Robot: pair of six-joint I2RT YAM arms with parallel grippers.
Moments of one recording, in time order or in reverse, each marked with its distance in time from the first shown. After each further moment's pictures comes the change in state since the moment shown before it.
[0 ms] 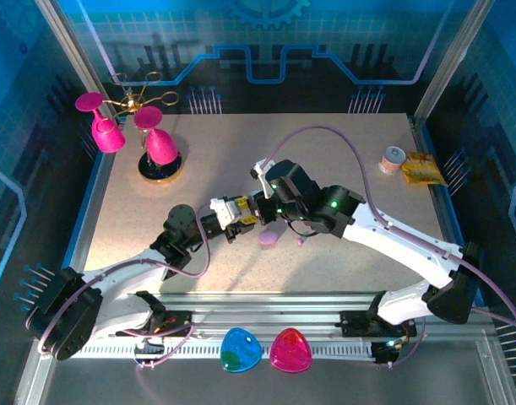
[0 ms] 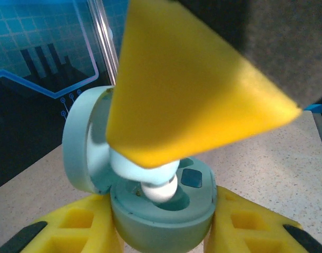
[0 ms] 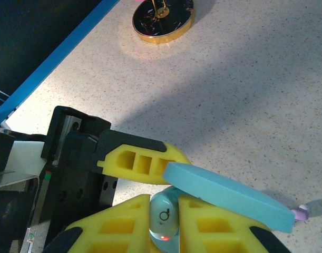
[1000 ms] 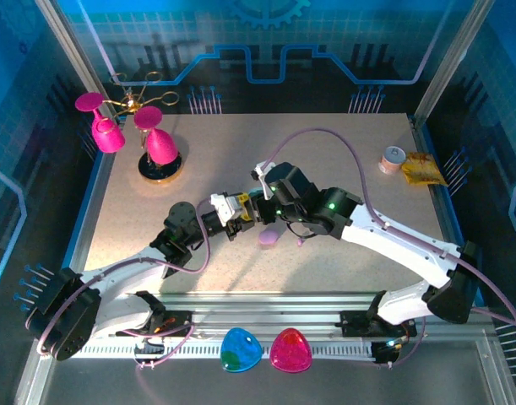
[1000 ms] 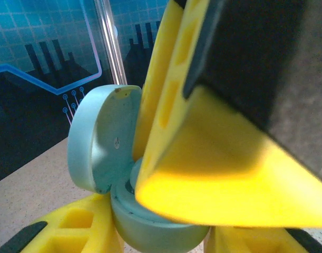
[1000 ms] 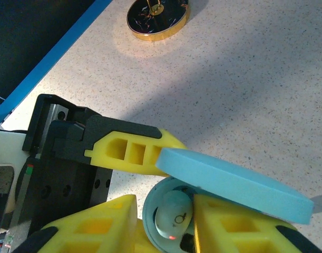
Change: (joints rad) left arm 0.000 -0.003 0.029 -0.034 -0.019 -0.035; right arm 0.000 -0.008 -0.036 0.027 0.015 0.028
